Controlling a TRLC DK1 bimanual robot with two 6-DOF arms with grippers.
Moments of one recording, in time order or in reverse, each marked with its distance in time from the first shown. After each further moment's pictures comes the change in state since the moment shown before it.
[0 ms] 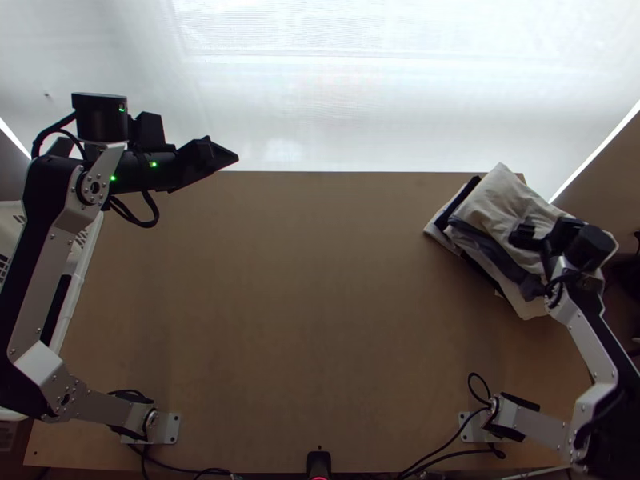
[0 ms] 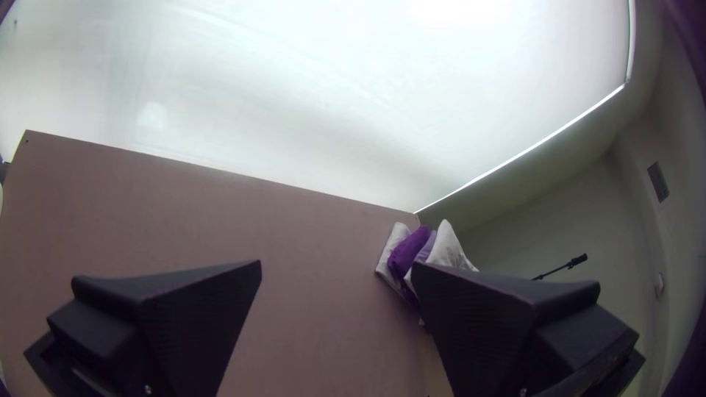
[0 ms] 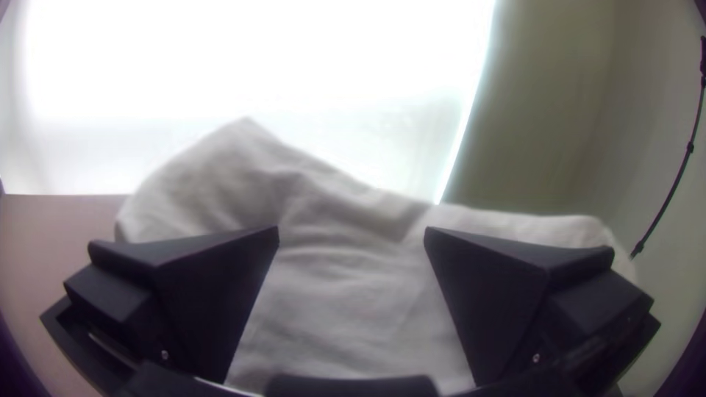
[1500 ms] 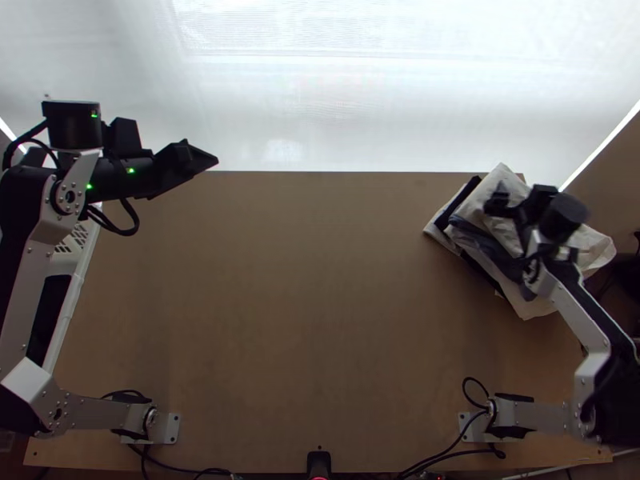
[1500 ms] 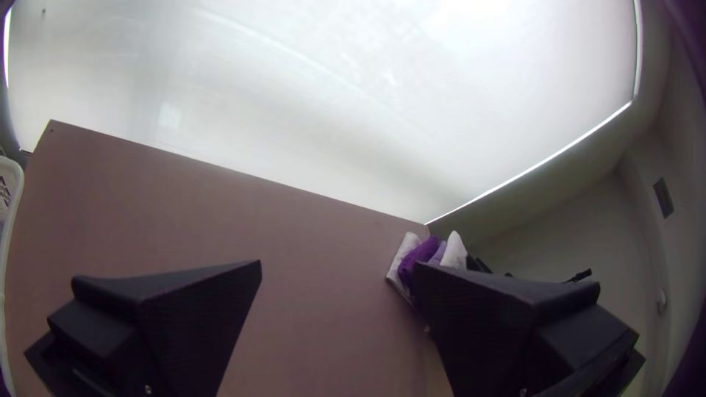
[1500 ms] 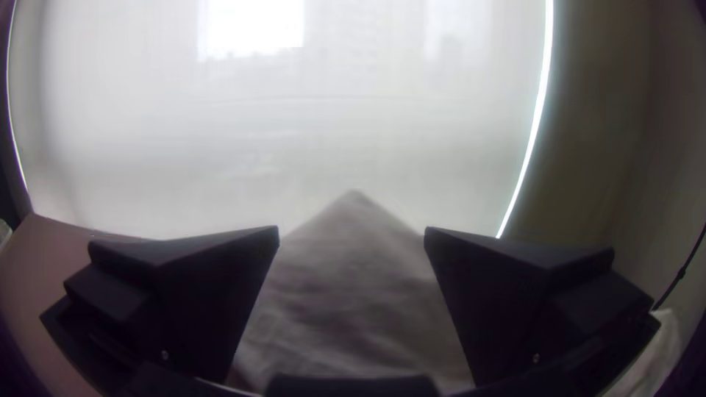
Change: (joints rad) left arm 0.069 -0.076 -0.050 -0.034 -0.004 0.005; right arm 0.200 0.154 0.154 0.118 0.040 0.093
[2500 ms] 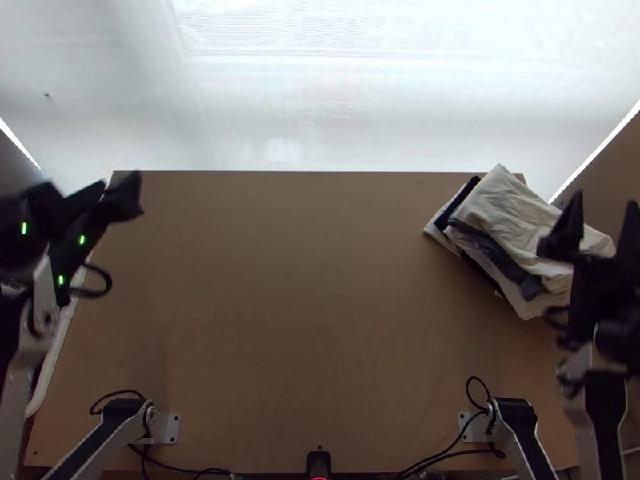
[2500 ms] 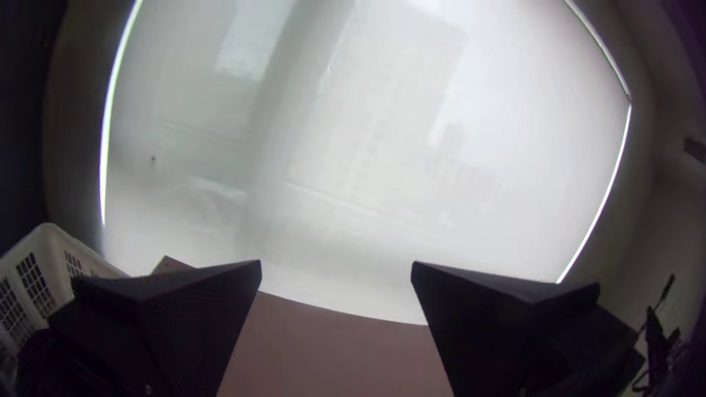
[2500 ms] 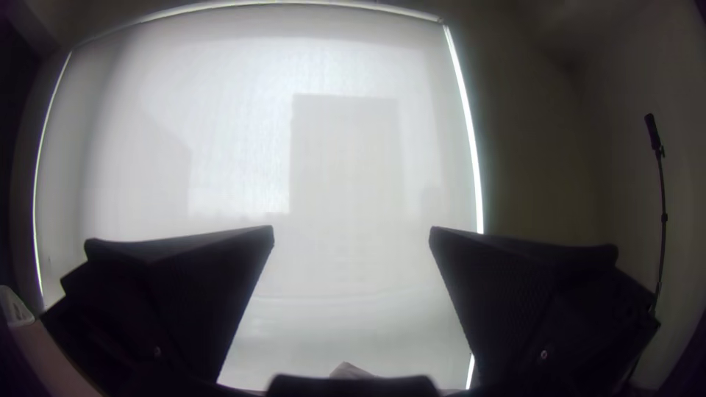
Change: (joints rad) left arm 0.151 -0.570 -0.705 0.616 -0.347 0.164; right arm 0.076 -0.861 -0.178 -0.052 0.119 0.027
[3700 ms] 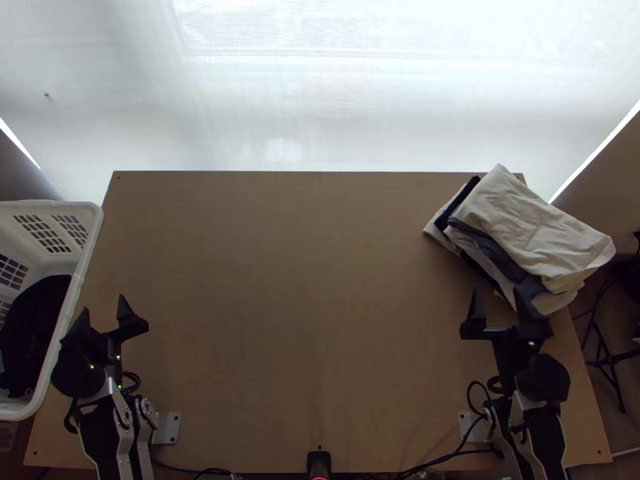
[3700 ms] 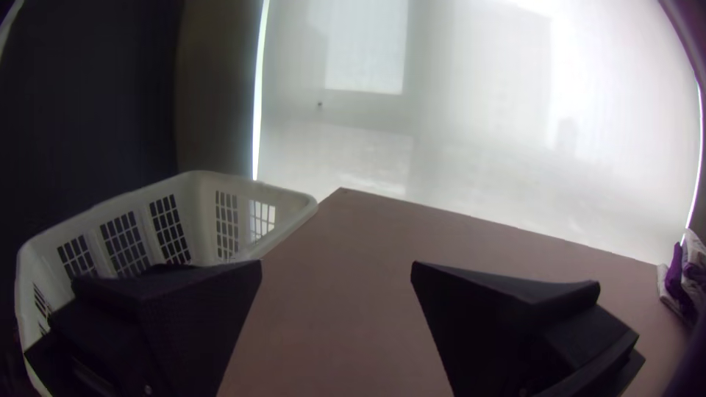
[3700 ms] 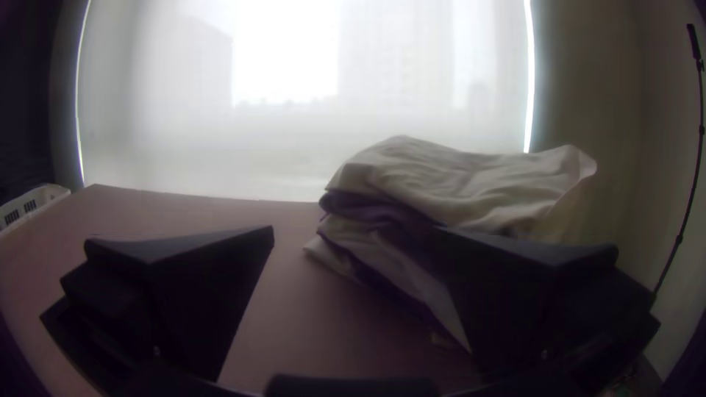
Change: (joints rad) left arm 0.422 -0.888 -1.077 0.170 -0.079 0.274; right arm 0.223 -0.578 -0.601 -0.436 0.036 0.003
